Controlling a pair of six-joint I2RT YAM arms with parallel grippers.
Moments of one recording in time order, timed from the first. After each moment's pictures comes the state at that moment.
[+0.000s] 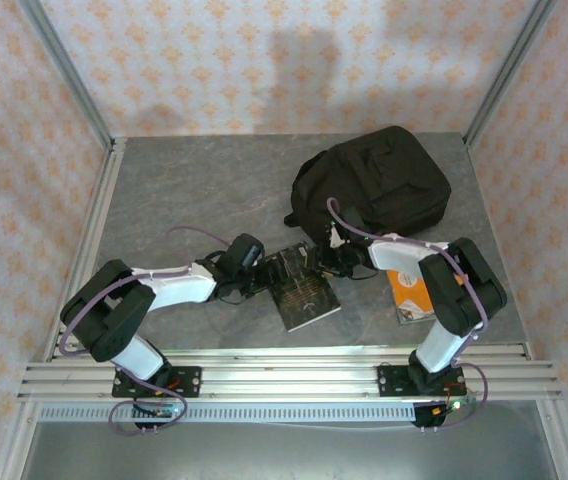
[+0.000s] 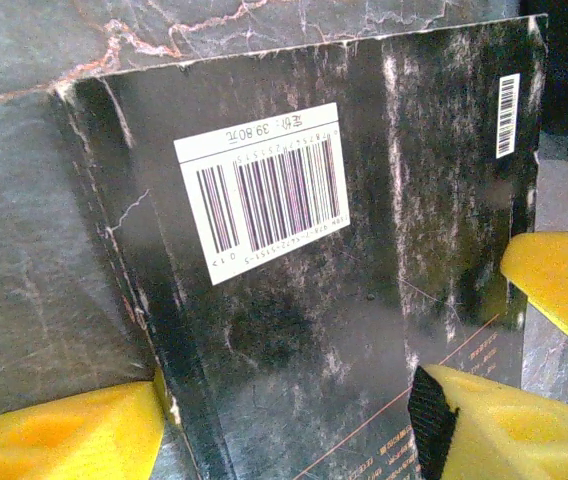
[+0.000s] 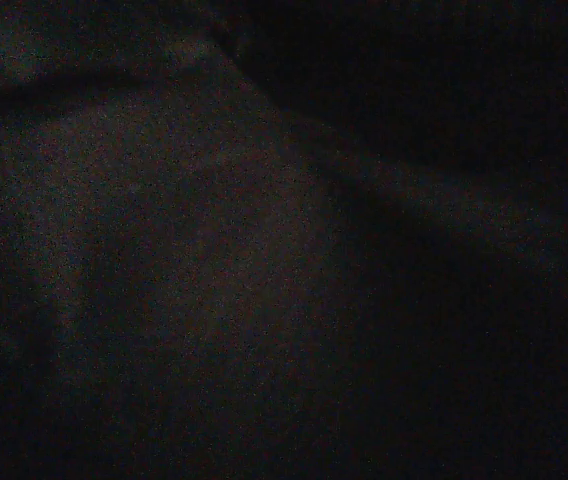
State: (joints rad) left arm -0.65 1.56 0.66 -0.01 0.18 -1.06; right arm 0.50 1.68 0.85 -0.24 -0.42 0.69
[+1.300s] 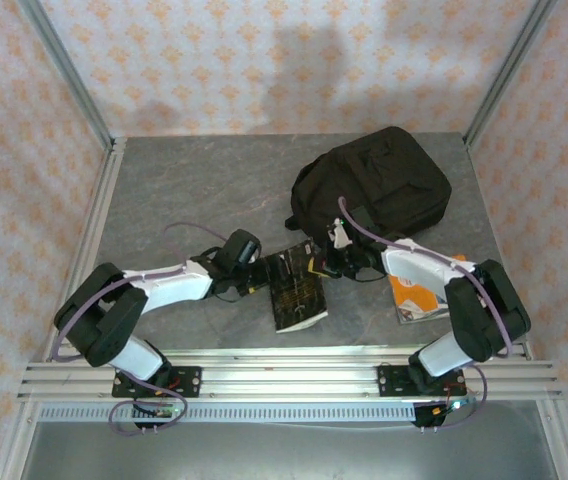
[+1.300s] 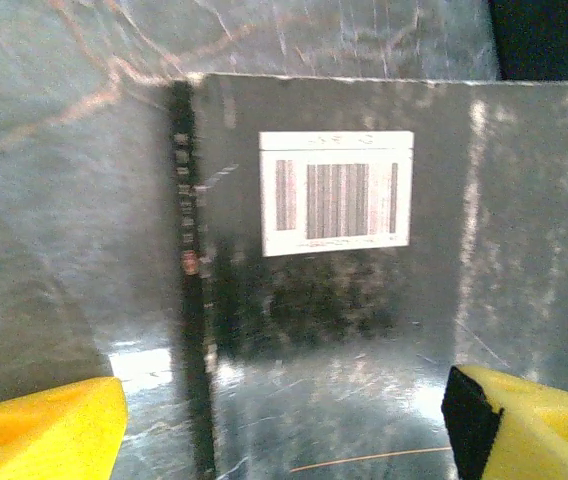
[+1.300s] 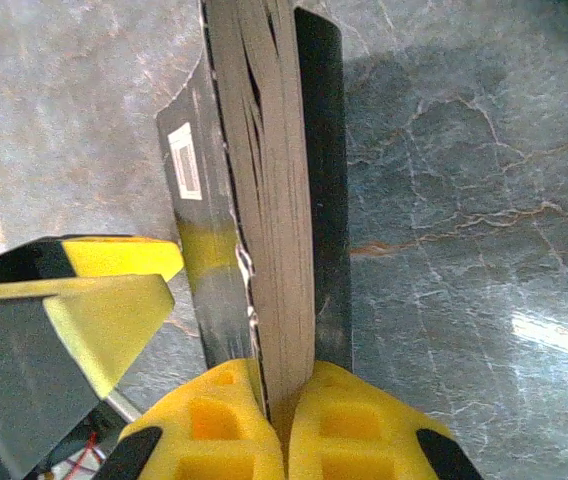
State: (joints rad) left arm -0.61 1.50 0.68 -0.09 0.21 -1.00; right arm 0.50 1.49 0.82 -0.34 -0.55 0.73
